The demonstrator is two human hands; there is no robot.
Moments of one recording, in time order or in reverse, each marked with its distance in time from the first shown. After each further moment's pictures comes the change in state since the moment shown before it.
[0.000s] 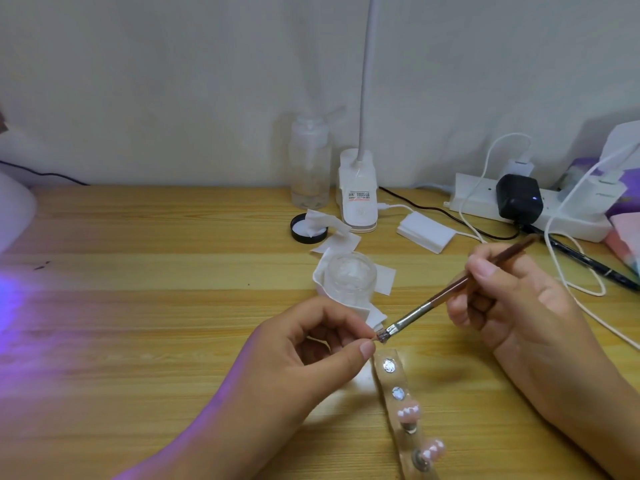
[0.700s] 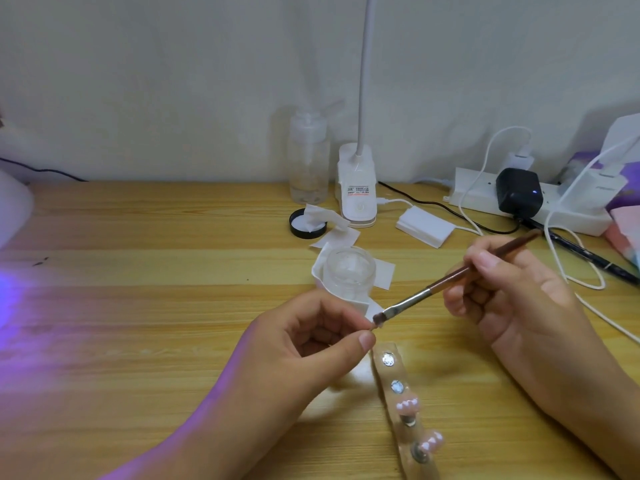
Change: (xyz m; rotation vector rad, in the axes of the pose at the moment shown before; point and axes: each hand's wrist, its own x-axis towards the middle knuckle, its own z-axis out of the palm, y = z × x) left_hand 0.000 -0.001 -0.001 -0.034 0.008 -0.016; right_hand 0.003 0.000 0.000 0.039 -0.057 -0.023
